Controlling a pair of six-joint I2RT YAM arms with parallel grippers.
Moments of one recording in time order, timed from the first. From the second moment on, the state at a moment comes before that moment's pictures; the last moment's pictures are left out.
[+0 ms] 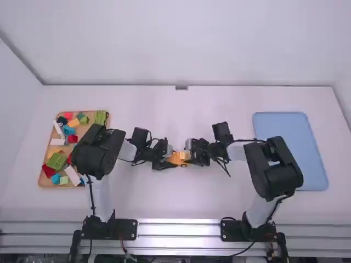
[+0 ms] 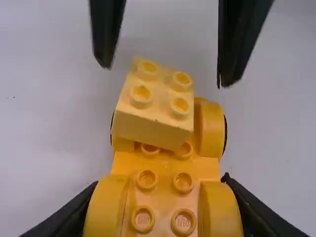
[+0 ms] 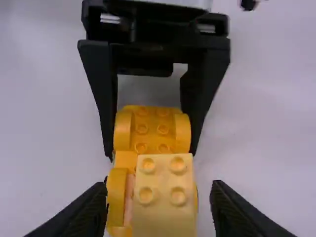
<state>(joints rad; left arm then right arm) -0.22 2.06 0.72 0.31 1.04 0.92 0.31 1.86 0.75 0.02 -0.92 -1.09</state>
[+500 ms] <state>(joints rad) -0.22 2.06 0.72 0.31 1.04 0.92 0.35 1.86 0.75 0.03 -0.84 -1.05</state>
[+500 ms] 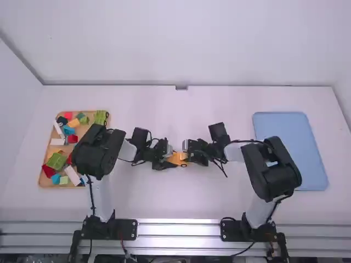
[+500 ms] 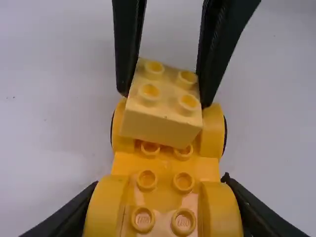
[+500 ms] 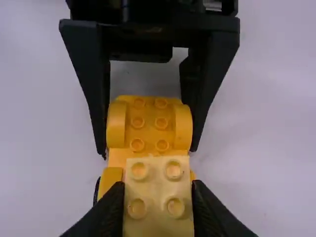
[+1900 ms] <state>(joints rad) -0.22 2.06 0.71 0.31 1.04 0.96 0.22 1.86 0.78 -0.05 -1.08 -1.10</state>
